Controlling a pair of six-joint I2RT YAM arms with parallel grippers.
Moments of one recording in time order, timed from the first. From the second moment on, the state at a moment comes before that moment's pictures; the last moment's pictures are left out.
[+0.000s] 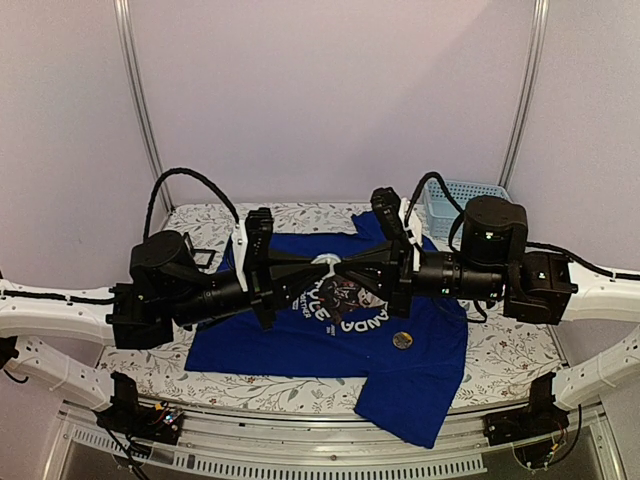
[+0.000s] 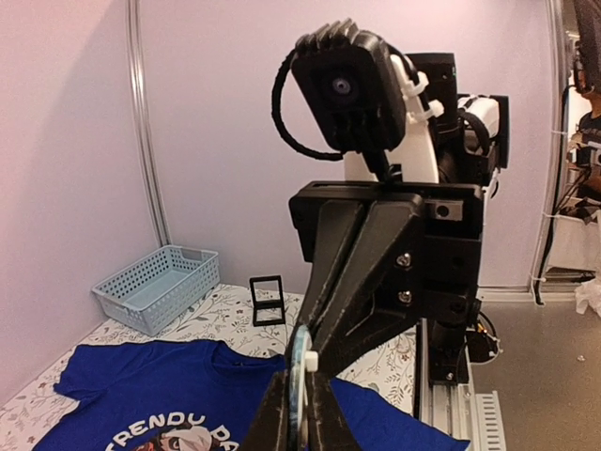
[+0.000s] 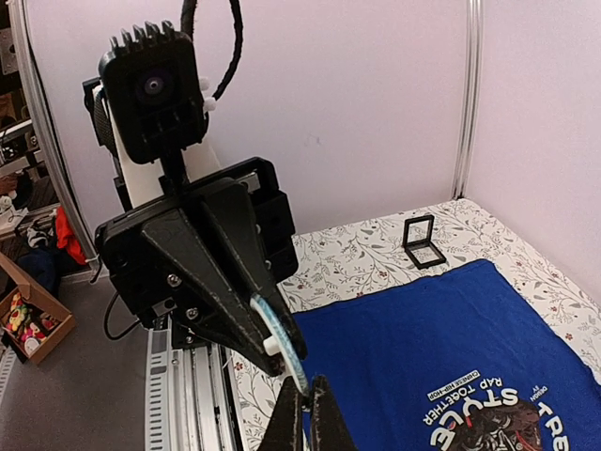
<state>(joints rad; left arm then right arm) -1.21 1.14 0.76 0.50 0.04 0.05 1.20 1.17 1.01 0.05 -0.12 0.06</state>
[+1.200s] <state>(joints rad) -1.09 1.04 0.72 0.47 0.28 0.00 1.20 1.13 0.99 0.01 -0.16 -0.03</state>
